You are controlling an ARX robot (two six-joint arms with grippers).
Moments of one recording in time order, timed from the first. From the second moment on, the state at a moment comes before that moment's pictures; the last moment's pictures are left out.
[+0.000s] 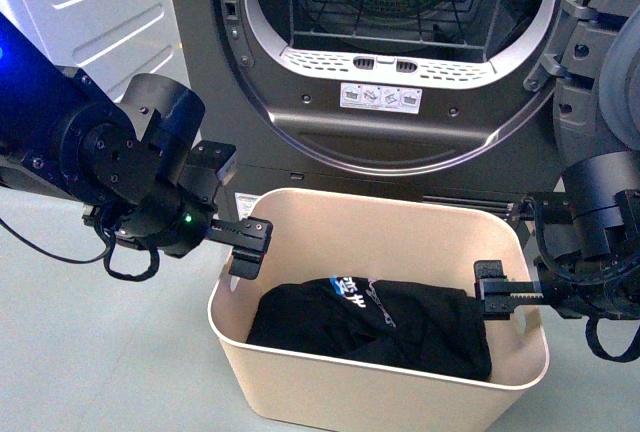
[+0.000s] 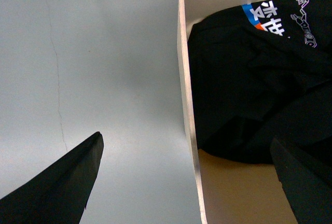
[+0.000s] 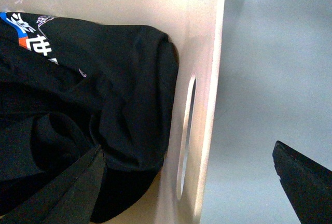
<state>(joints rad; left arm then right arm) -0.20 2.36 1.30 0.08 -0.01 0.07 0.06 2.38 1.06 0.33 0.06 0.05</state>
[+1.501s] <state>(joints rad) -0.19 2.47 1.31 0.17 -0.02 -0.06 0.09 2.43 1.10 0.32 0.12 0.12</state>
